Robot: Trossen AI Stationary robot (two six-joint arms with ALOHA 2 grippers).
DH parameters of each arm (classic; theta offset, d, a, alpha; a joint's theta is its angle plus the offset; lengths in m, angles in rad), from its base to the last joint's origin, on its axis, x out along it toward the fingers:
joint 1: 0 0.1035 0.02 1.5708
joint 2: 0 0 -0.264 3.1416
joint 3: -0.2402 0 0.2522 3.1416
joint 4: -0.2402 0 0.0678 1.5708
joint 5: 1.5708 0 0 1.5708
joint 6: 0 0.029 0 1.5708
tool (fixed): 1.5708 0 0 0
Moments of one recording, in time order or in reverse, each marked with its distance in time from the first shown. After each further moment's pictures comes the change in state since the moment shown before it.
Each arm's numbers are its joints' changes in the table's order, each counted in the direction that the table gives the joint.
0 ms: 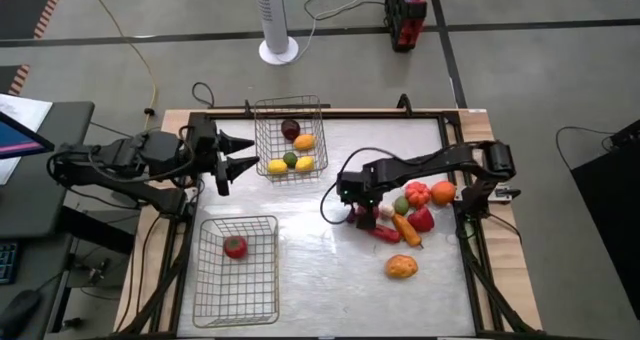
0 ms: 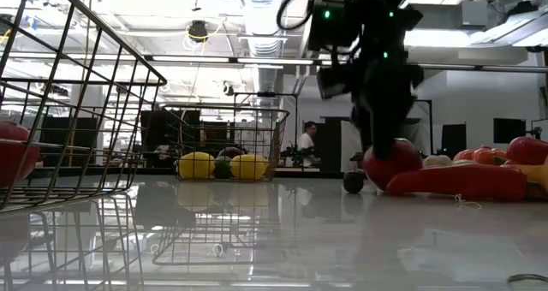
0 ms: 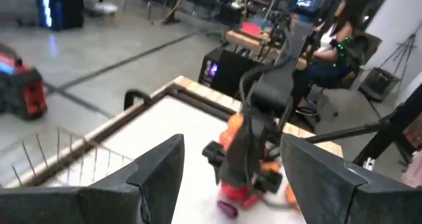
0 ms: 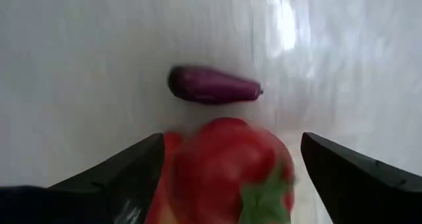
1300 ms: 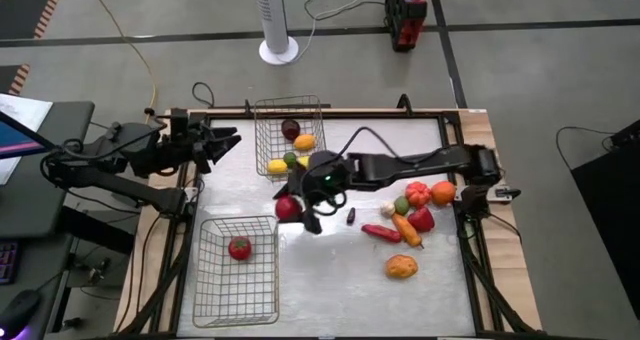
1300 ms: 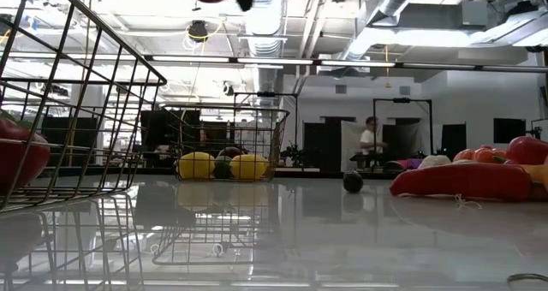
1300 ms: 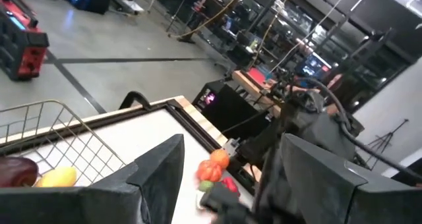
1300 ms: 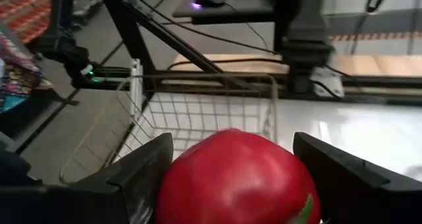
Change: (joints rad) left arm 0.016 0.089 -0.018 -0.015 -0.102 -0.320; right arm 0.079 -0.114 -0.497 0.639 -0.164 -0.078
